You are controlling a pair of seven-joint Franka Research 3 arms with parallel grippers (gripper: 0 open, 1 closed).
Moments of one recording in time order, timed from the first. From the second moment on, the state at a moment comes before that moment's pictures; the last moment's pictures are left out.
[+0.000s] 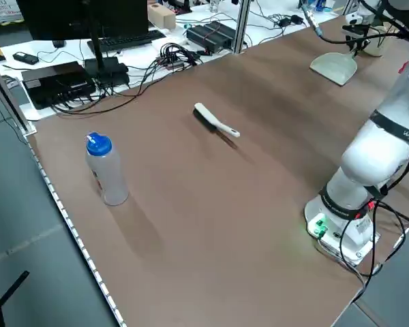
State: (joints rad) left arm -0.02 0.04 -0.10 -1.49 -0.01 1.55 -0.16; right arm -0.10 0.30 0.29 -2.16 -0.39 2.29 -1.05
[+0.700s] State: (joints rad) left arm -0.02 0.04 -0.10 -1.49 -0.01 1.55 -0.16; right arm -0.10 0.30 0.29 -2.13 -0.39 2.26 -1.13
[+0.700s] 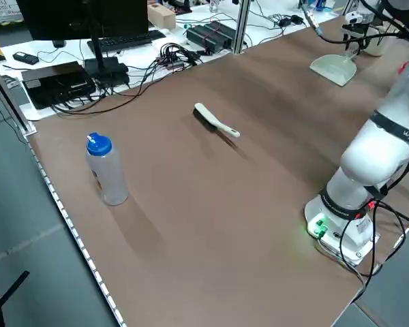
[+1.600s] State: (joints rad) left arm -0.03 0.04 -0.15 -1.49 0.00 1.54 -0.16; right arm -0.10 0.11 0.20 -1.81 -0.19 1.91 -0.96
